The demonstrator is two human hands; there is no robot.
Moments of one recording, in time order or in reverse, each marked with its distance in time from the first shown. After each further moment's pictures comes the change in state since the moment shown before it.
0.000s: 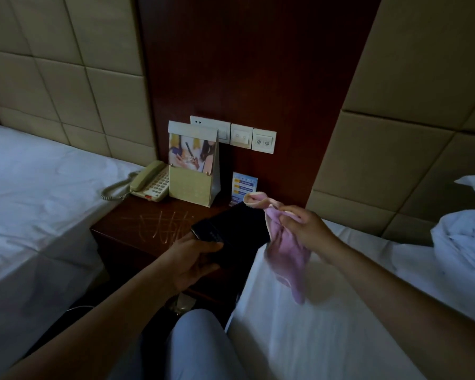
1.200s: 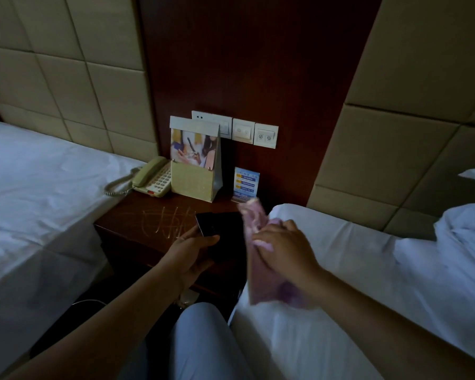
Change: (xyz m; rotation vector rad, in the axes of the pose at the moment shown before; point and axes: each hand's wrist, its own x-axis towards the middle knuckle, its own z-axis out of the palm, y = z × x) left_hand 0.013 -0.015 -0.011 -0.129 0.064 0.057; right_hand -0.036 0.013 0.063 -0.792 0.089 -0.337
